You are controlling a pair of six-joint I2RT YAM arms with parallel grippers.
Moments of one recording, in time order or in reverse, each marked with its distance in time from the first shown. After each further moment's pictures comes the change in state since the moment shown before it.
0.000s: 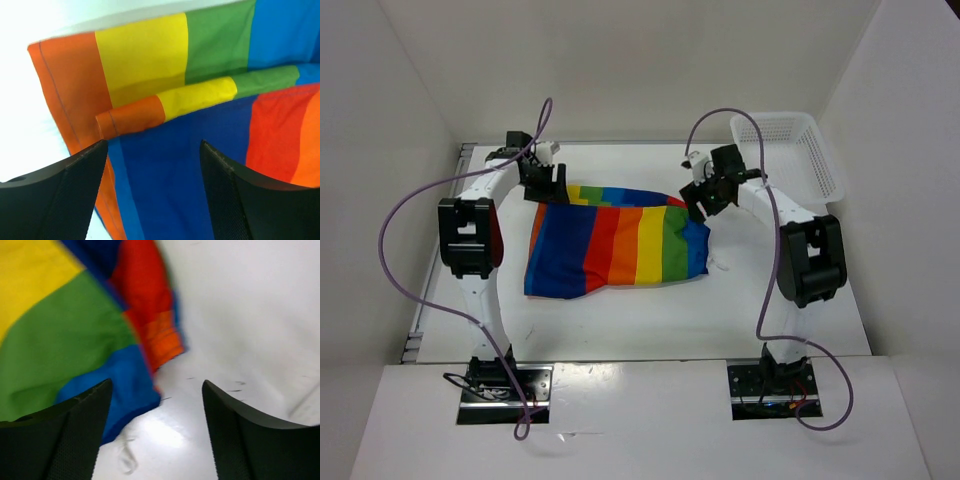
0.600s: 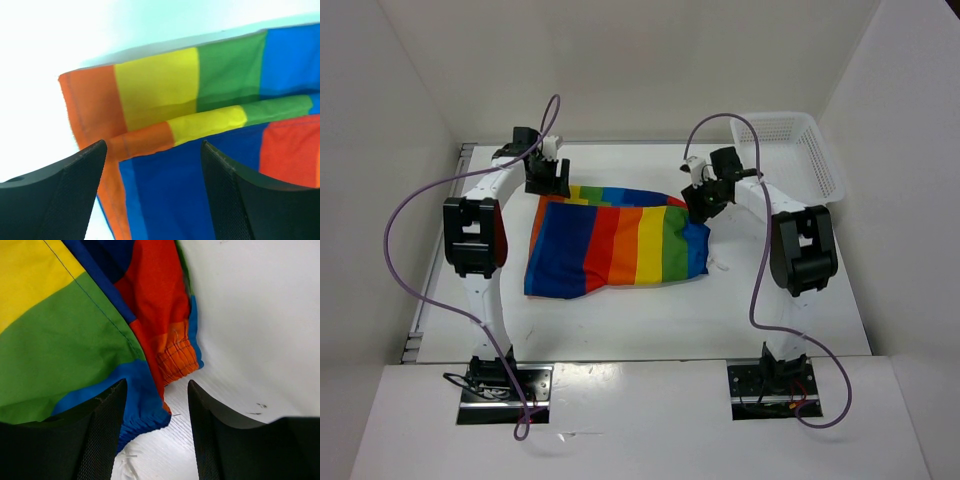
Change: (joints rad) left arm -0.035 0.028 0.046 0.053 -0.105 0.000; right arm -0.043 0.114 0.064 0.003 -0.096 -0.011
